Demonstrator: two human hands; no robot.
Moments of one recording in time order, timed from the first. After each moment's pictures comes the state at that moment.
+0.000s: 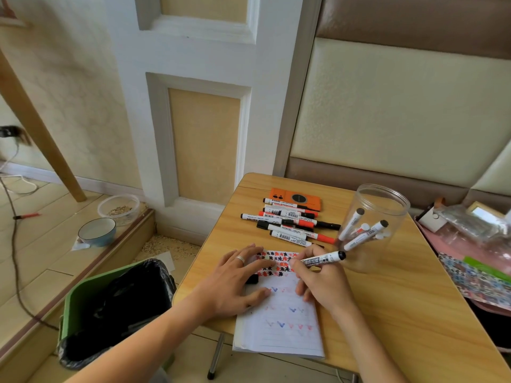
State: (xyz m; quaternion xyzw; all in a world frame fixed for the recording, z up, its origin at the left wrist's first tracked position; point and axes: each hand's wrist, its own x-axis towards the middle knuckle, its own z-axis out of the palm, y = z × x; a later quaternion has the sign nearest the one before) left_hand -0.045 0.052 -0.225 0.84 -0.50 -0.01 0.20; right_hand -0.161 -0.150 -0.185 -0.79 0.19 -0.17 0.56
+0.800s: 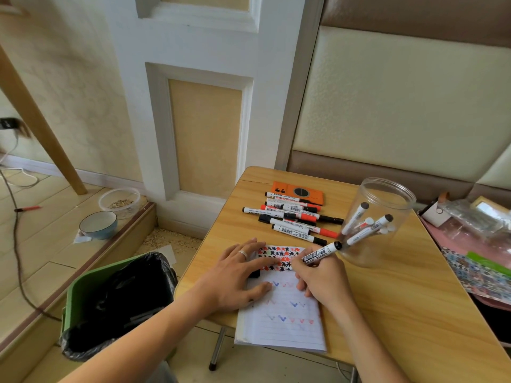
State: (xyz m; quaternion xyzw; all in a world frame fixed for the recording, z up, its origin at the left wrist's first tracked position) left_hand -0.045 0.052 -0.225 0.84 -0.50 -0.02 0.19; right_hand -0.159 -0.142 -0.187 -0.81 0.24 -0.15 0.50
